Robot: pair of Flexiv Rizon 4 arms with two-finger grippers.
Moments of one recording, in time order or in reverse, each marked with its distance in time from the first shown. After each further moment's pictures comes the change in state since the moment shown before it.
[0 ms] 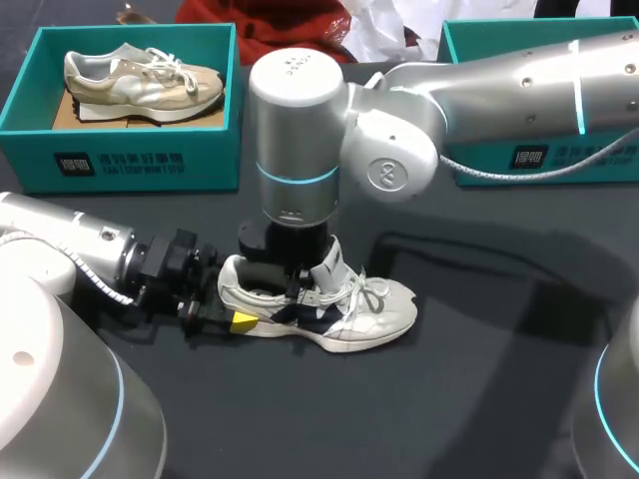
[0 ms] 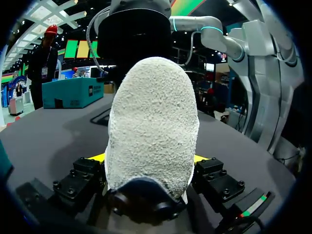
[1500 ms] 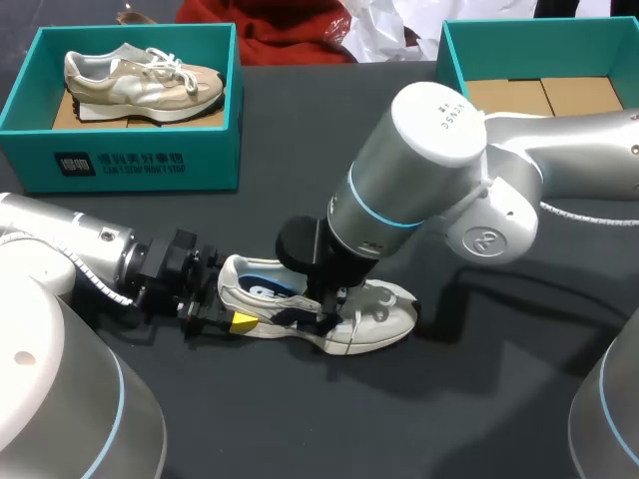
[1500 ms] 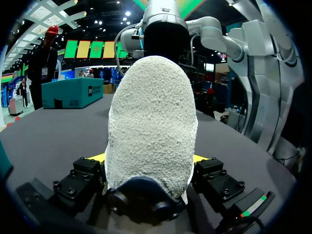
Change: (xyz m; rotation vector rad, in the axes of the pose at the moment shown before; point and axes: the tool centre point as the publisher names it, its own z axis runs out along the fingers) left arm 0.002 -0.001 0.000 0.001 0.001 0.000; right arm 0.016 -0.010 -0.031 -0.387 -0.148 -0.135
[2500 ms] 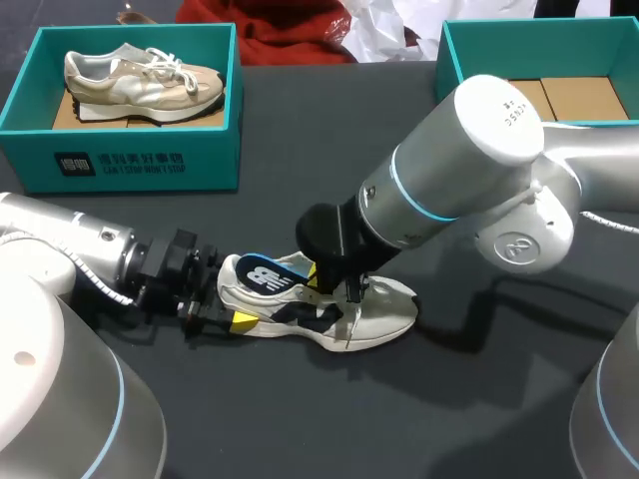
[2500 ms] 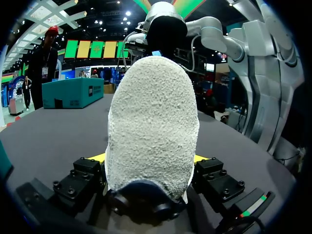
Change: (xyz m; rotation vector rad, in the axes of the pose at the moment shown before) left arm -0.001 0.000 0.000 0.000 -0.002 -0.001; right arm -0.014 0.005 -0.033 -0.116 -0.050 -0.197
